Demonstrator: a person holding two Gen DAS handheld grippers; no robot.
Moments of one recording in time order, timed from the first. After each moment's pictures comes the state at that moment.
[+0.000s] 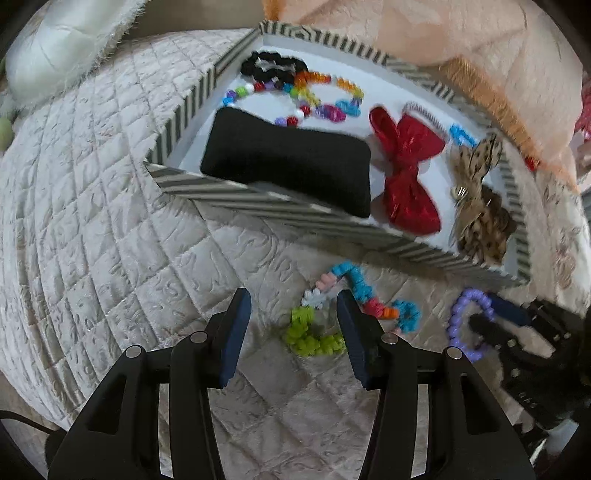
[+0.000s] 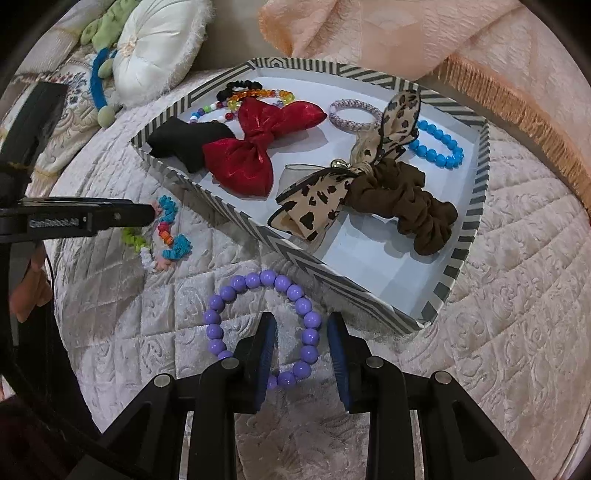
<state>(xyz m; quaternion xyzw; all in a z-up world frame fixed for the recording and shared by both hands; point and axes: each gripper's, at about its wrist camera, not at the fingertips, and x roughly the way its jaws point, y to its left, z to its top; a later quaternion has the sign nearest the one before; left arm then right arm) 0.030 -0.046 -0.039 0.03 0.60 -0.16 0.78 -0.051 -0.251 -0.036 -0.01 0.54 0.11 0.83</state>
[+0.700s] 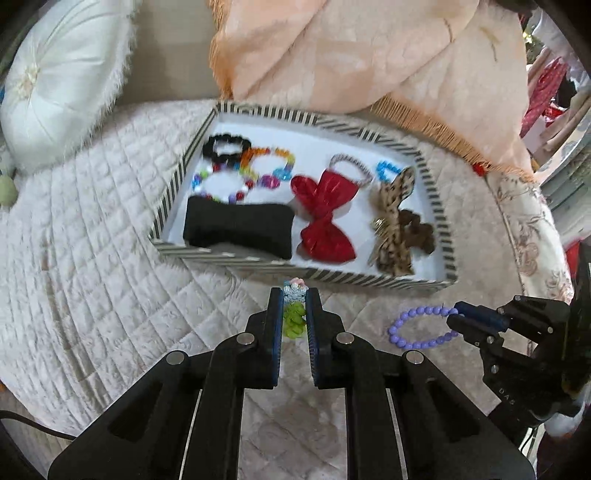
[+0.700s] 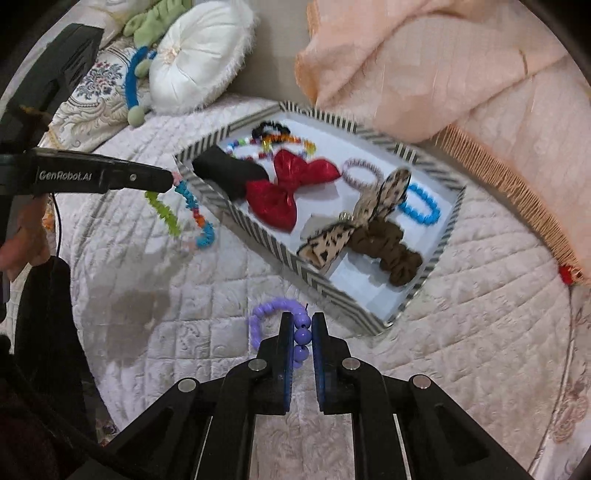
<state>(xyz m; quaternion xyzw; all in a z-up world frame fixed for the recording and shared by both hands) 0.002 -0.055 0.053 0.03 0.52 -0.23 0.82 -0.088 -0.241 0.033 -0.07 0.49 0.12 0.86</state>
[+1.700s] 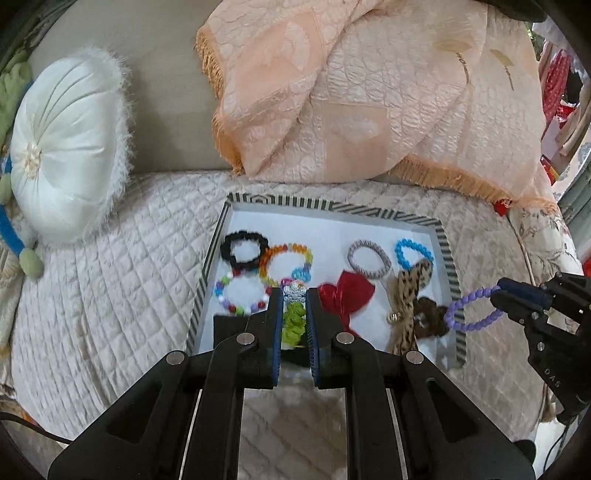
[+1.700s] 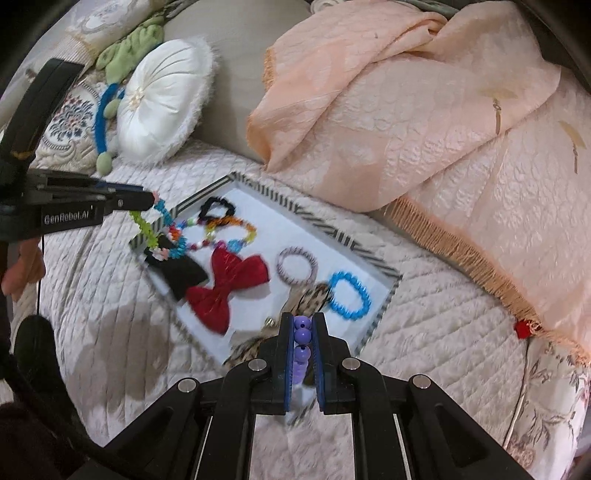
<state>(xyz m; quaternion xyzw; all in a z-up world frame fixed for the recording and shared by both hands) 0.073 -0.092 0.102 0.08 0.47 -0.19 0.86 0.001 -0.279 0.099 -0.08 0.45 0.08 0.88</state>
